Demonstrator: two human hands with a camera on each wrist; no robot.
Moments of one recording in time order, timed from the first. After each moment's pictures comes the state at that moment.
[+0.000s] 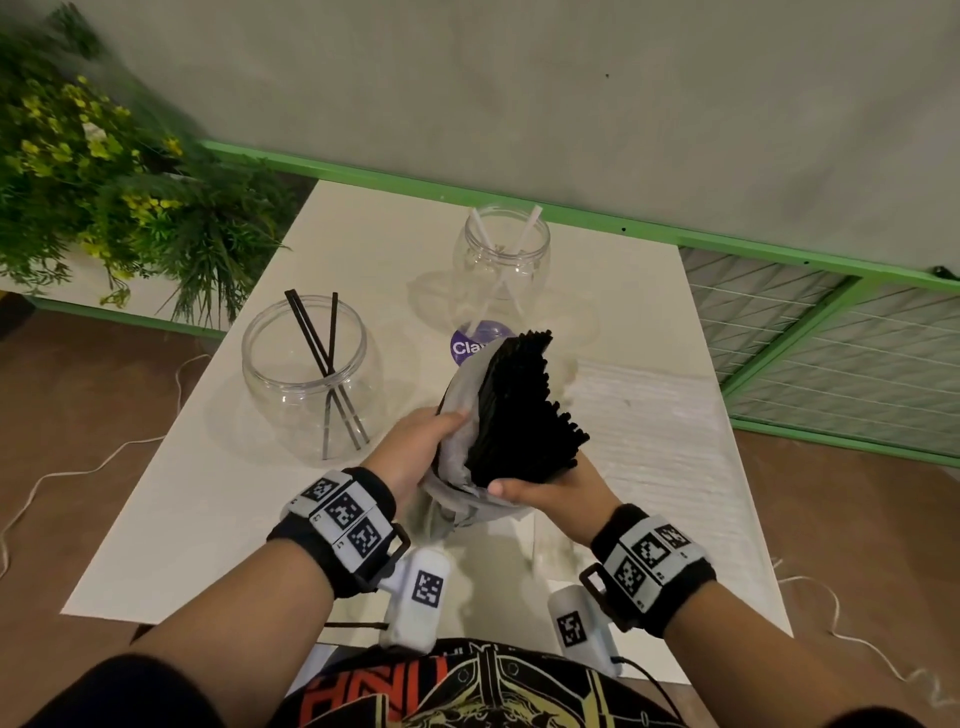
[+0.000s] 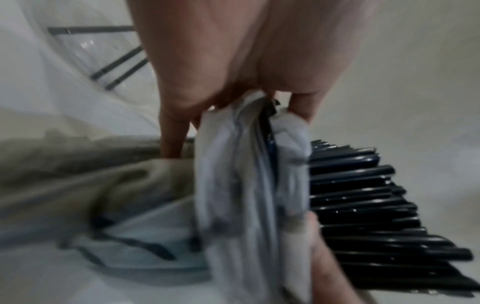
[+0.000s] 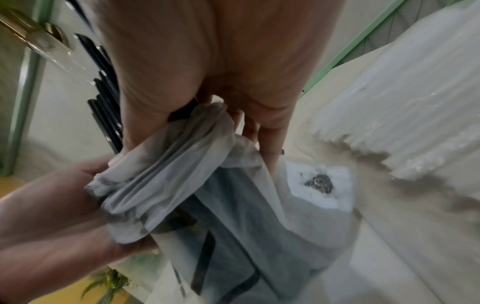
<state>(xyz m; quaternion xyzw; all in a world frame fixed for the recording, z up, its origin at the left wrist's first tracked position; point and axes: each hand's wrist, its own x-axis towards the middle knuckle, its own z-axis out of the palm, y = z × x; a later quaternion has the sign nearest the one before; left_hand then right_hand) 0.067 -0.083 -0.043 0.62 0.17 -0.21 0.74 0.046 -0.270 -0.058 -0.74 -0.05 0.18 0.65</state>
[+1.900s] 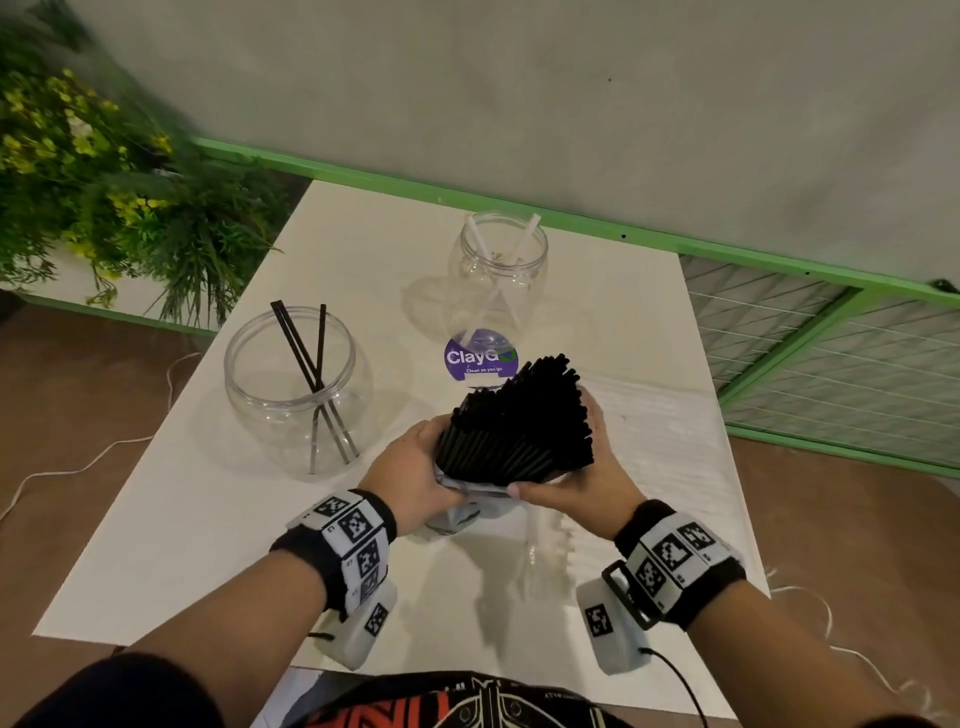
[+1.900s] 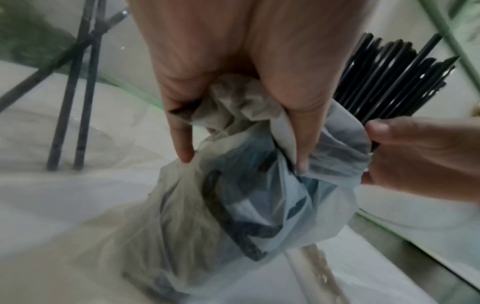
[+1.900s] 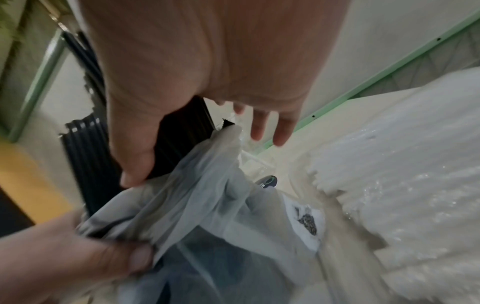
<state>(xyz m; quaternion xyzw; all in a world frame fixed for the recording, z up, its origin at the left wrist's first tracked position) 0.077 -0.075 -0.089 0.89 -0.06 -0.11 0.45 0.079 -0.304 -0.066 -0.86 -0.10 0.06 0.50</state>
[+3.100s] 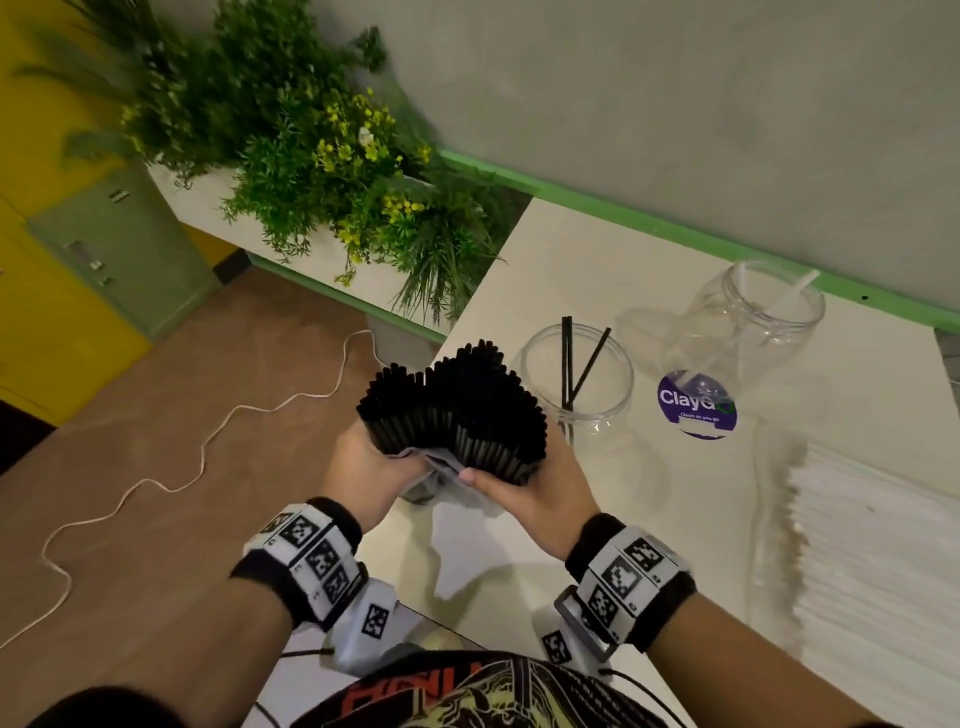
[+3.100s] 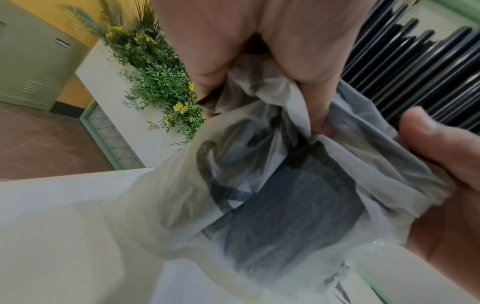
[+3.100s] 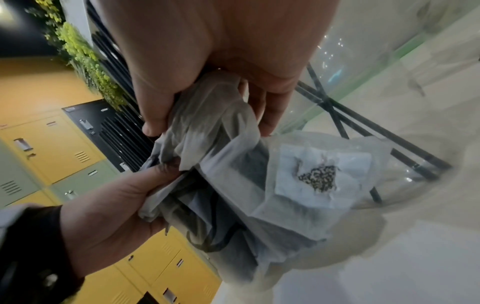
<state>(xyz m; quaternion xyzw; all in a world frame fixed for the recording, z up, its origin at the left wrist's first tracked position) 0.007 0.177 -0.070 0.78 0.20 0.07 0.59 0.063 -0.015 -0.062 -0.80 -0.23 0.11 0.54</state>
